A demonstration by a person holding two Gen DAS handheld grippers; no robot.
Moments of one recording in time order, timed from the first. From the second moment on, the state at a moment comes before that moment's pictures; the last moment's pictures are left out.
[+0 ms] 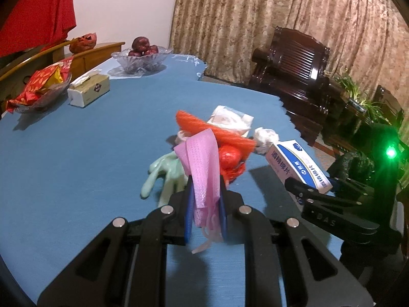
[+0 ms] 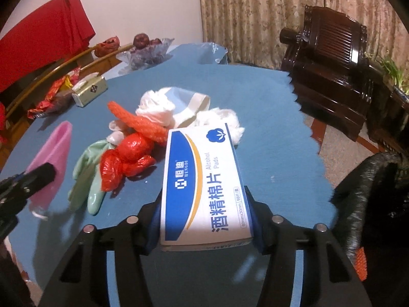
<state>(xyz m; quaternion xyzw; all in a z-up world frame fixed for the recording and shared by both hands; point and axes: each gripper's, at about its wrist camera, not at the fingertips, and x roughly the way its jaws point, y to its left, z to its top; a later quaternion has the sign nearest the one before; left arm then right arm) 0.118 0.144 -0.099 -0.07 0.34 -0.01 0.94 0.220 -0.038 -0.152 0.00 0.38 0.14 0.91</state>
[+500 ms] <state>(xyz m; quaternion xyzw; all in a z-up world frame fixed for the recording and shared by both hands) 0.109 0.065 -0.069 -0.05 0.31 -0.09 0.94 0.170 -0.131 -0.094 0.04 0.33 0.10 0.94</state>
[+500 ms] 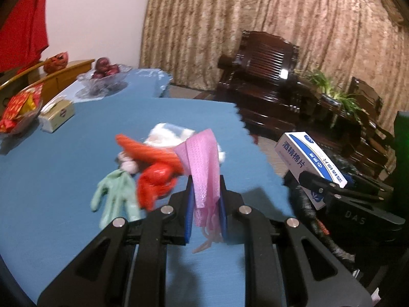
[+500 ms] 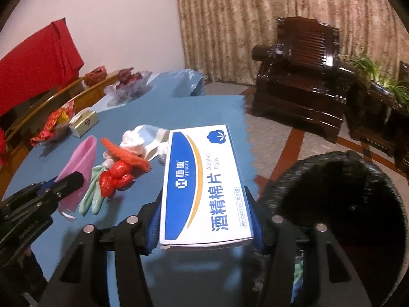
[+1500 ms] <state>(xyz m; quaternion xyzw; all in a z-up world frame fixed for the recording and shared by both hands) 0.119 -0.145 -0.066 0.00 0.31 -0.28 0.91 0.100 -0.326 -0.096 0.09 0.32 -0.08 0.94</state>
